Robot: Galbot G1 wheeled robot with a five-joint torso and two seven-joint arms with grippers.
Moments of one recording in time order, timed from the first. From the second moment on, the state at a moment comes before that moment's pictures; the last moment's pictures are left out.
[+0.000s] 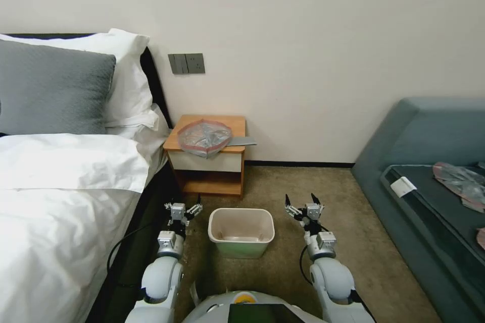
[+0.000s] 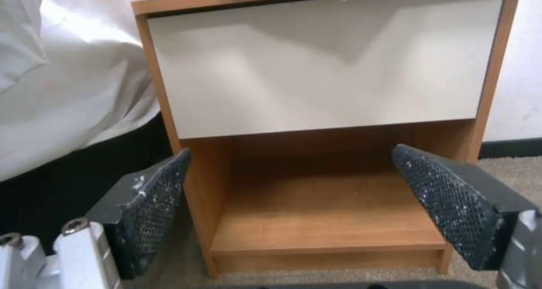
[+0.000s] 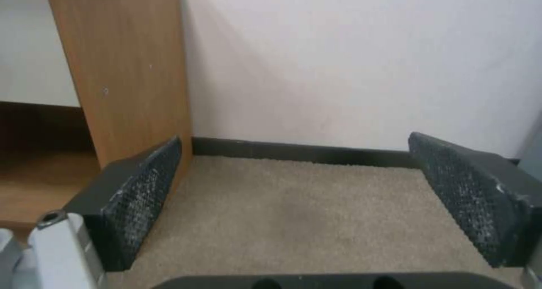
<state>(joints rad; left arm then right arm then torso) 1.55 -1.50 -0.55 -2.00 0.00 0.00 0.00 -1.55 1.50 0.55 2.00 0.00 0.00 0.00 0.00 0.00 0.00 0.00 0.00</state>
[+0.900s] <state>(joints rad) 1.77 -1.44 -0.74 -2.51 -0.28 0.02 0.03 -1.79 1.61 0.61 2.51 0.01 -0.04 -0.09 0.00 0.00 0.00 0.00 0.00</state>
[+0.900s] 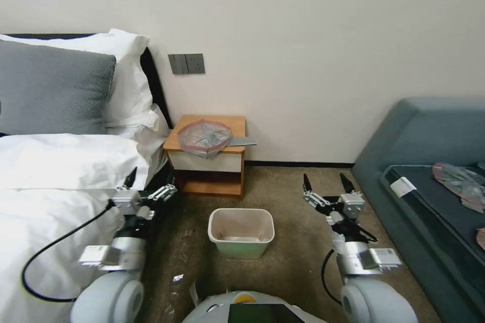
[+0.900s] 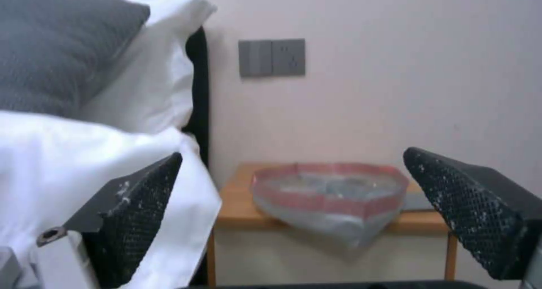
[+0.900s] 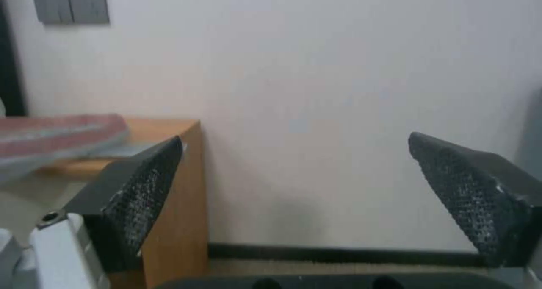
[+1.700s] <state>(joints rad) 1.81 -1.33 -0.75 -2.50 -0.31 0.07 0.03 -1.81 1.60 0.60 2.50 0.17 -0.11 -0.07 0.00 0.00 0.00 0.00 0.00</state>
